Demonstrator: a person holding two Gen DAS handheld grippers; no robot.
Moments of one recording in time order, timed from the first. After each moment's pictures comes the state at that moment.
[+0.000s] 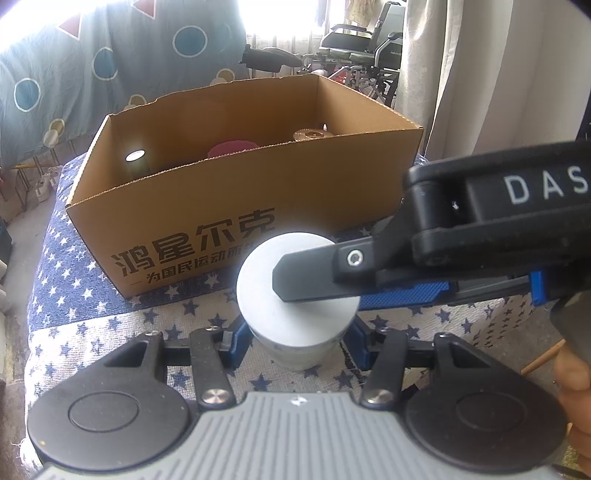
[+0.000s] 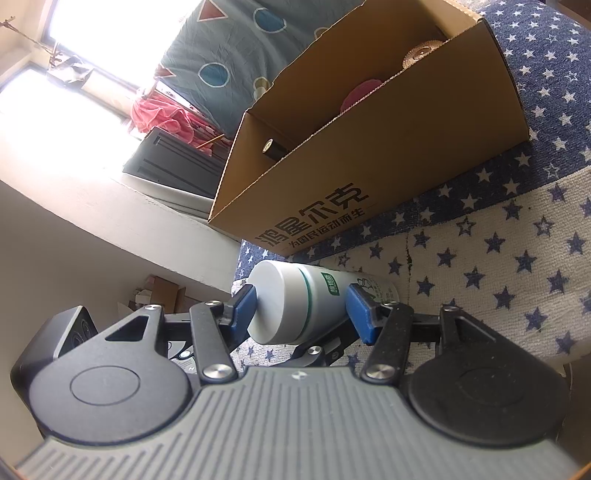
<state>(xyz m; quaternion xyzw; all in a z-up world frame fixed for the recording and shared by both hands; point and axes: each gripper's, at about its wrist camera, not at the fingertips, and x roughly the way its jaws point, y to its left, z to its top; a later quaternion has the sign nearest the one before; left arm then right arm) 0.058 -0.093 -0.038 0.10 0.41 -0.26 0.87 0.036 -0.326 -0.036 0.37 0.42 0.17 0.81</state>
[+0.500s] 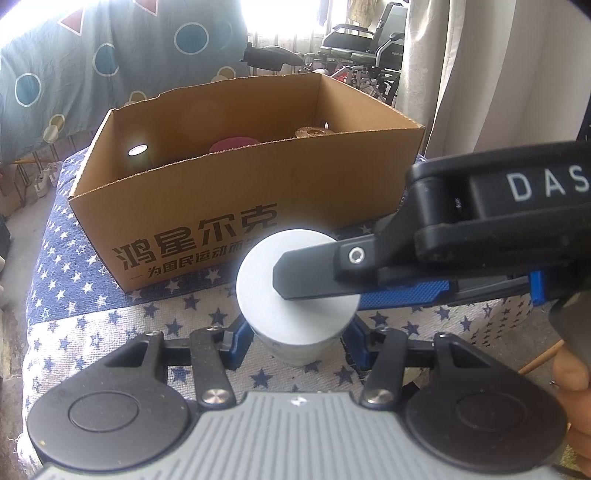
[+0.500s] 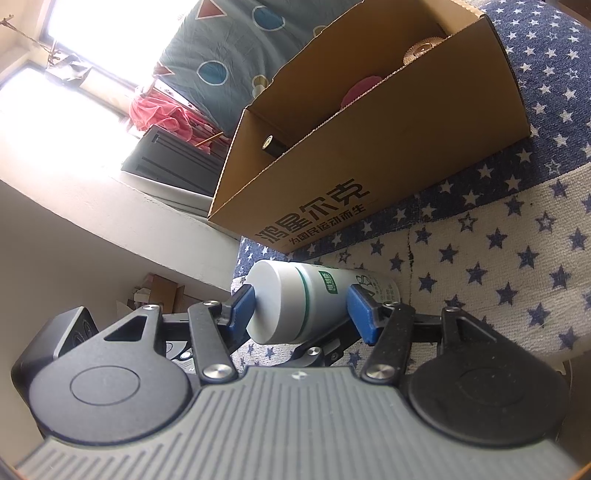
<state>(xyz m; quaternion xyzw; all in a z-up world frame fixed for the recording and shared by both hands) 0.056 -0.092 -0.040 0.10 0.41 -0.26 0.87 0.037 -0.322 -0.038 0.37 0.42 0.17 0.81</state>
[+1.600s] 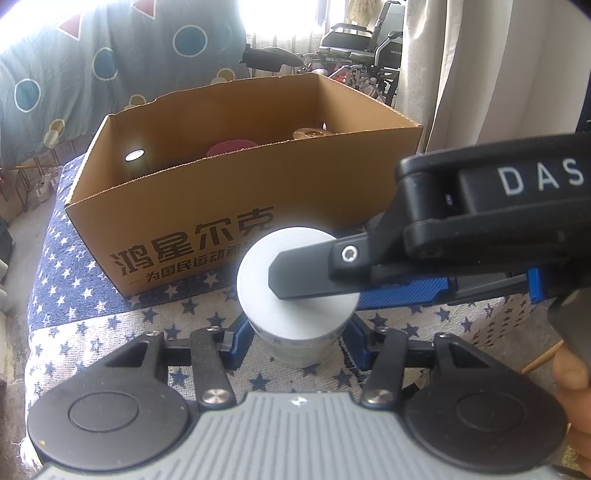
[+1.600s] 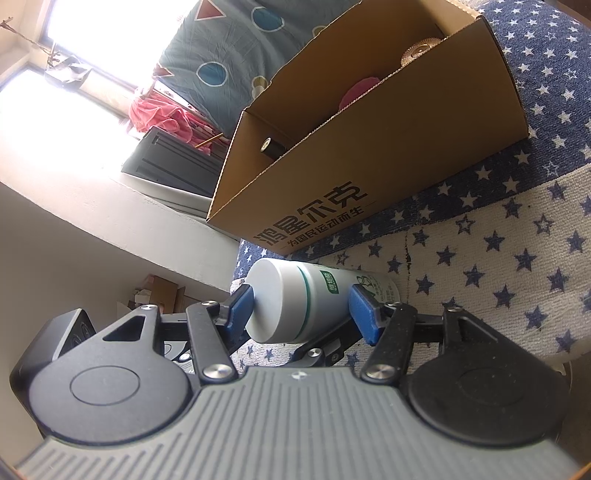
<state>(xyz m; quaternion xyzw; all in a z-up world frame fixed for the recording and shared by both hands) 0.055 -0.099 -0.039 0.11 0.41 -0.25 0.87 0.036 -0.323 -0.038 0.37 0.42 0.17 0.81</state>
